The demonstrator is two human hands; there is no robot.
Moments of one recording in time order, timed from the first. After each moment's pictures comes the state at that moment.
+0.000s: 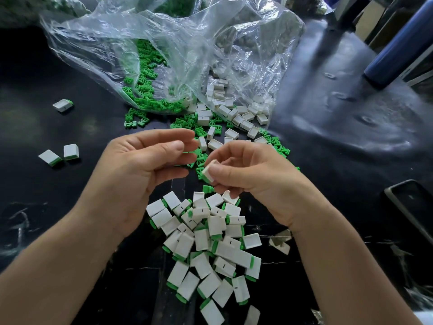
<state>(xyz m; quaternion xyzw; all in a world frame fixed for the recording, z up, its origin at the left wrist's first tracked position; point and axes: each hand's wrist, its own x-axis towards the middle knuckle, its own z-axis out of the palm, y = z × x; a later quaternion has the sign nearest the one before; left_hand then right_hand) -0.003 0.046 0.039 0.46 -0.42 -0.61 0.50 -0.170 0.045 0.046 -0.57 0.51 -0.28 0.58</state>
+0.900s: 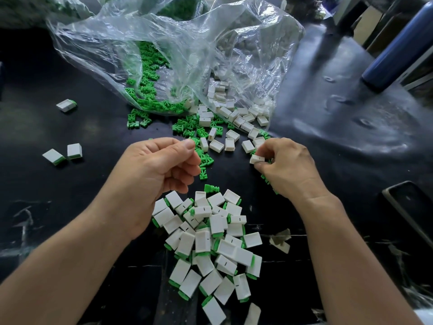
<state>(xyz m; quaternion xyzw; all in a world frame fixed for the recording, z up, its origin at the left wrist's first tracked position) -0.007 0.049 0.038 0.47 -0.45 -0.62 0.45 -0.207 0.017 0.015 -0.63 0.75 -0.14 0.14</state>
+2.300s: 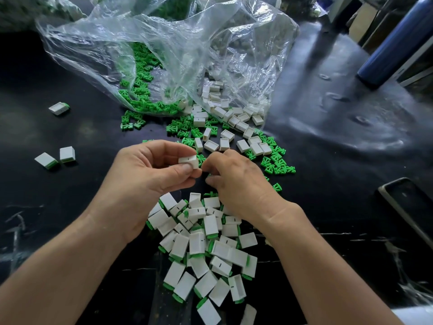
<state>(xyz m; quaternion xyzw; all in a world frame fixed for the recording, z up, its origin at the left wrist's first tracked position) -0.012 0.049 0.031 0.48 -0.43 -0.60 0.48 -0.157 0.032 0.013 -0.77 0.60 -0.10 0.21</state>
